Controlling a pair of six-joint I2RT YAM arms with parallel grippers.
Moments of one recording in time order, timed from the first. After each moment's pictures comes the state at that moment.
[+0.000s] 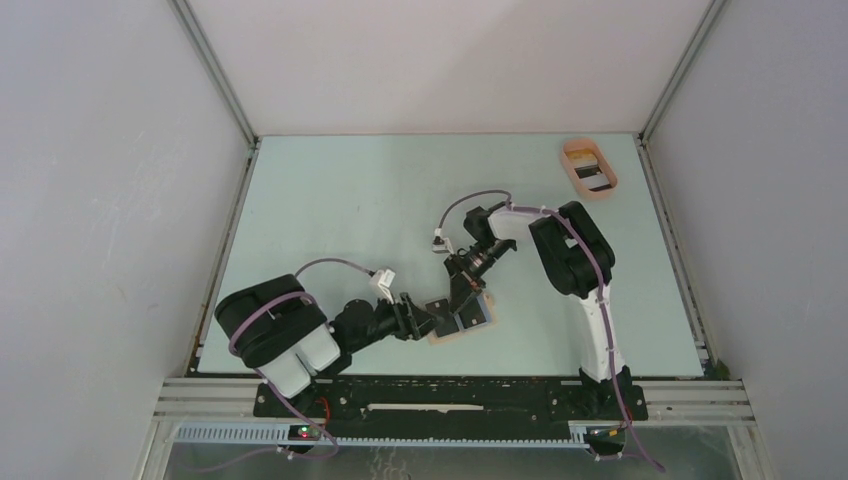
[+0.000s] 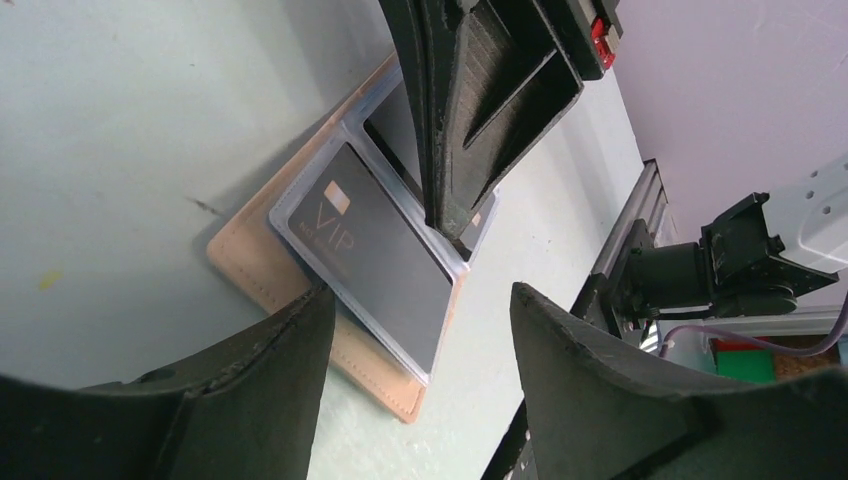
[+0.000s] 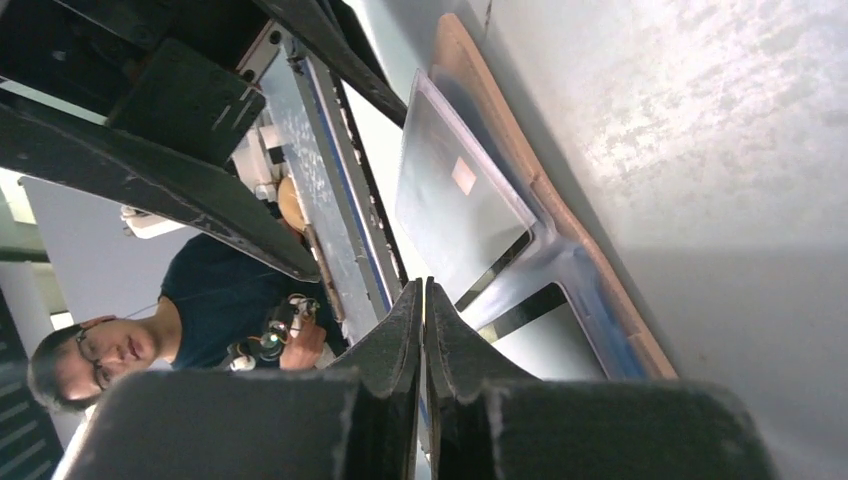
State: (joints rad) left arm -0.85 1.64 0.06 1.33 0.11 -0.87; right arm 0.54 2.22 1.42 -0.98 -1.12 -0.32
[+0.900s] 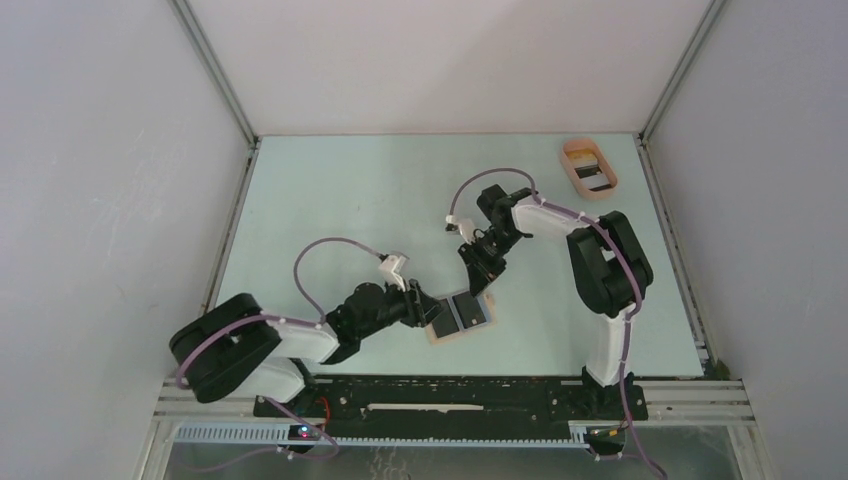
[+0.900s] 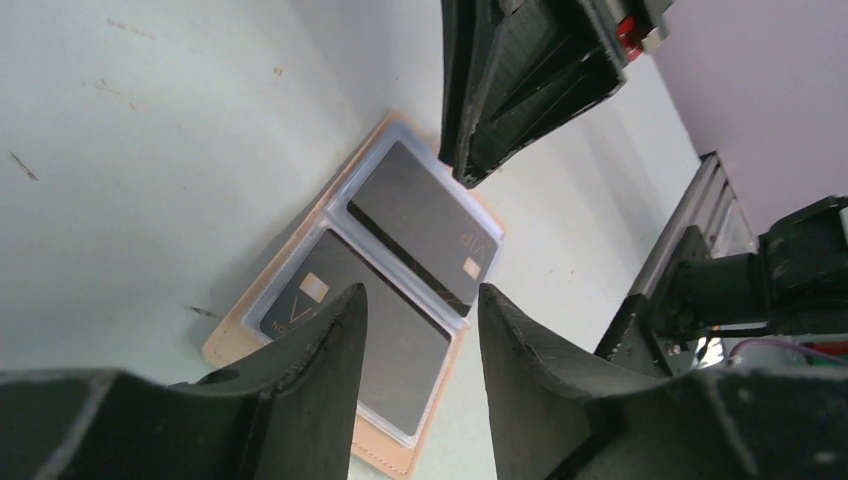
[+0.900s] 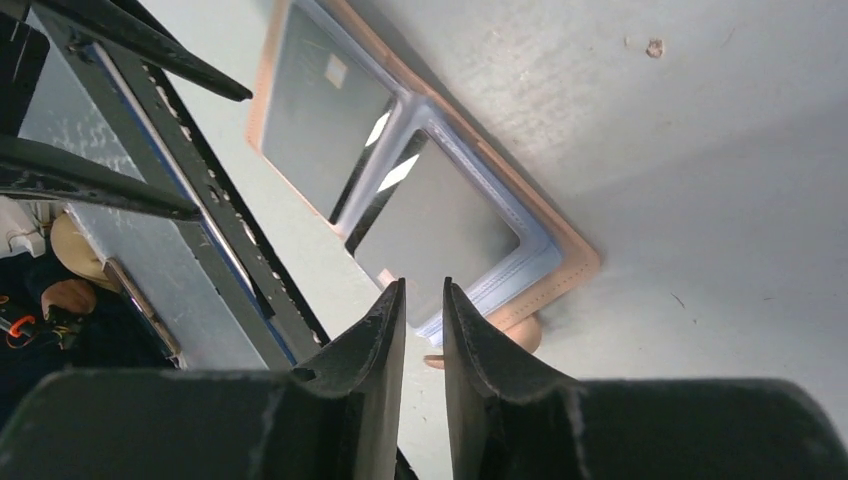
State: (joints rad) left arm -0.87 1.34 0.20 0.87 0.05 -0.70; right arm 0.50 1.95 1.35 -0.92 -0.70 -0.34
